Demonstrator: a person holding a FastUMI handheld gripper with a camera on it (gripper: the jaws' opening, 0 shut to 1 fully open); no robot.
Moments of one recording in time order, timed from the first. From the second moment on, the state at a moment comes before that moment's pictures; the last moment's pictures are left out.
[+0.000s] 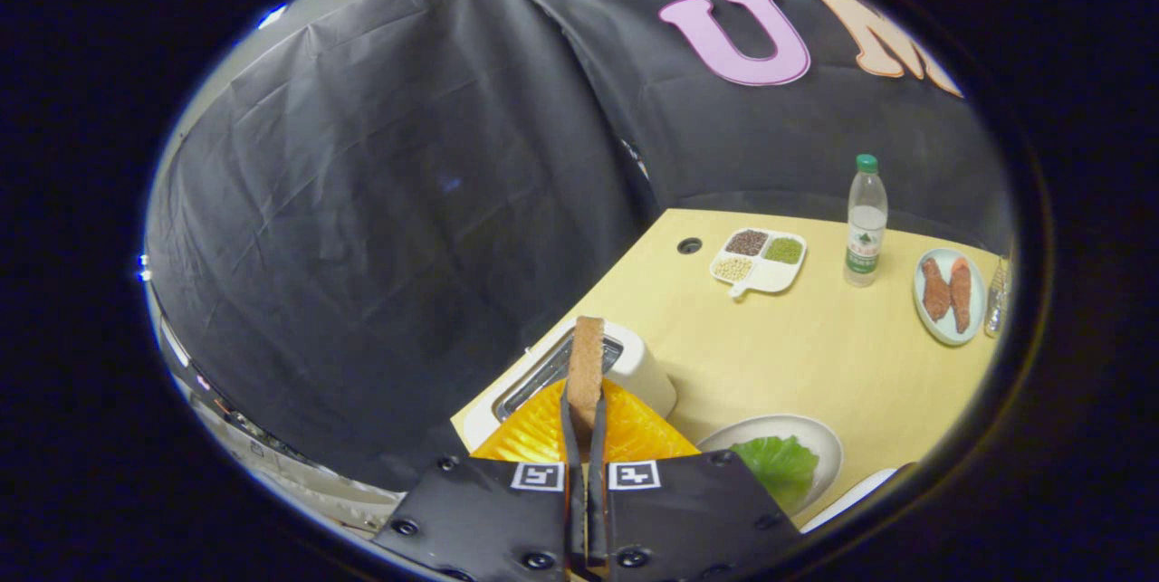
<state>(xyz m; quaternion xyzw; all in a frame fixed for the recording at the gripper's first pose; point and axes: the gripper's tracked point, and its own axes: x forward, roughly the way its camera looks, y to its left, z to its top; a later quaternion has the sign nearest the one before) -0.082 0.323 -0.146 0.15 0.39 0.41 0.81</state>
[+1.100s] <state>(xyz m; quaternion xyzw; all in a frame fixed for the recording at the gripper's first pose) -0.094 0.224 -0.276 0.22 0.50 0.30 0.78</state>
